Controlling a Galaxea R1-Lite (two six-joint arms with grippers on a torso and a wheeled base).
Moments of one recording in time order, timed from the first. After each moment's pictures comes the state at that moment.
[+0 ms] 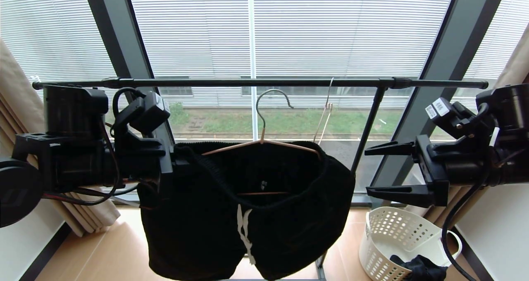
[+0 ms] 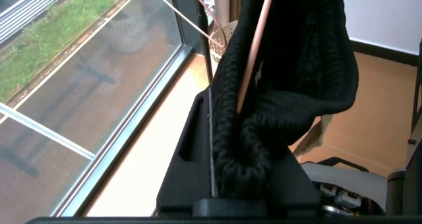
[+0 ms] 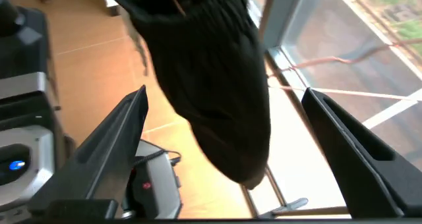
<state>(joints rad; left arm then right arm) -0.26 1.59 -0.86 -0.33 -0.77 0.45 0.13 1.58 -0.94 0.02 0.90 -0.55</state>
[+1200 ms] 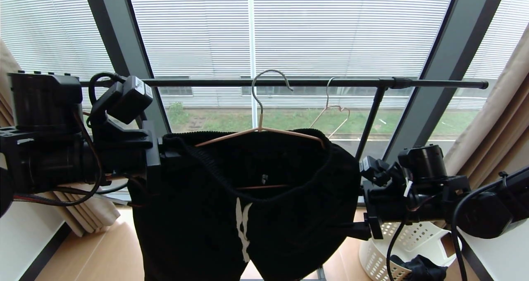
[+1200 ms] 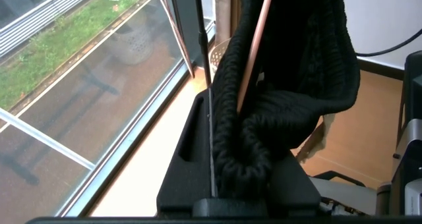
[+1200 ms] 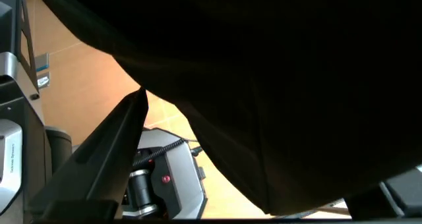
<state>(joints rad) -0.27 1.52 -0.86 -0.33 -0.77 0.38 0.26 1.91 -0.72 -0.45 0.85 -0.43</state>
